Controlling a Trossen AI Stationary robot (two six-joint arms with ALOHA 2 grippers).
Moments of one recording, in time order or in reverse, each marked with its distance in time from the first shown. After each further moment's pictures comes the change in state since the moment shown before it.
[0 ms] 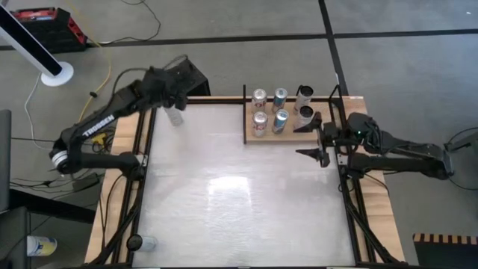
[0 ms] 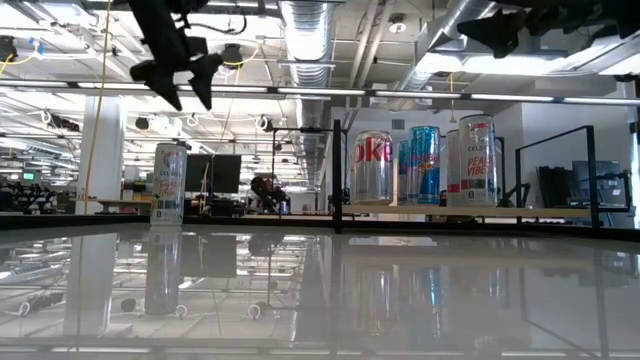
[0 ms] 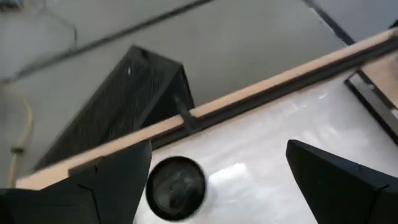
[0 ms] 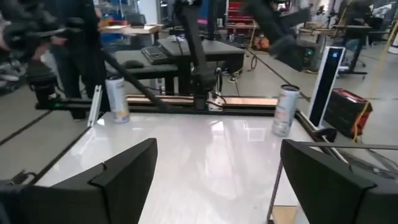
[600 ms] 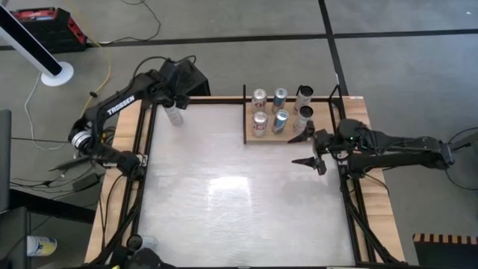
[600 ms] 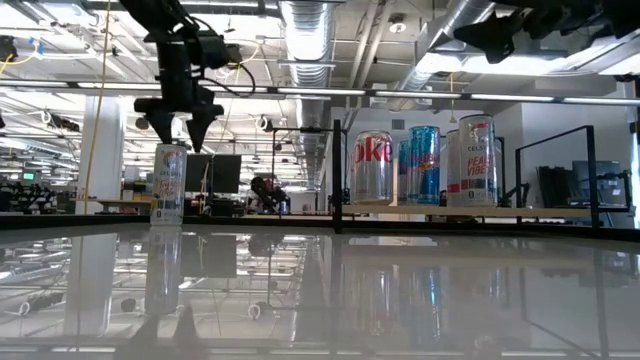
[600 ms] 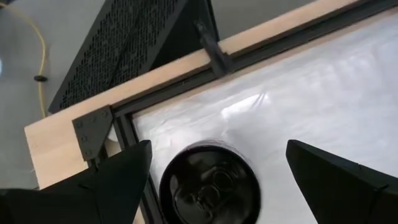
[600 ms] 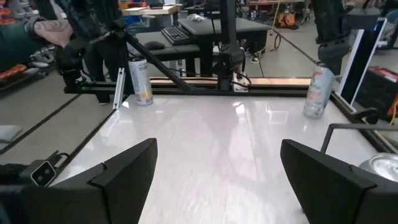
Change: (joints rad) left arm 0.151 0.288 0.091 -0.160 0.070 0.030; right arm 0.140 0.079 -0.001 -0.006 0.047 0.037
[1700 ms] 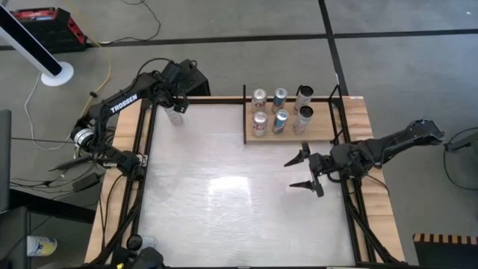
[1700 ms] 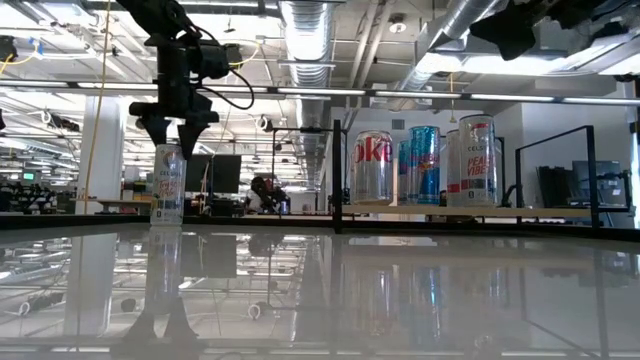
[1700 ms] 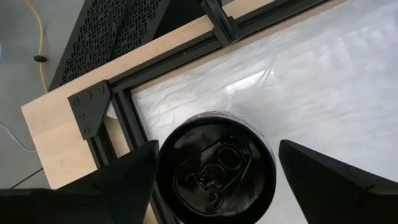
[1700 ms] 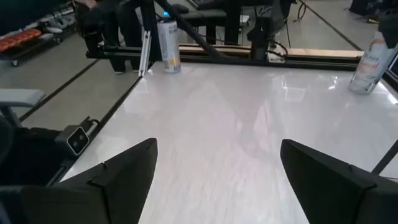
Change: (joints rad) left arm 0.005 0.033 0.000 -0.077 0.010 -0.003; right arm 0.434 0.124 -0.001 -0.002 0.358 0.084
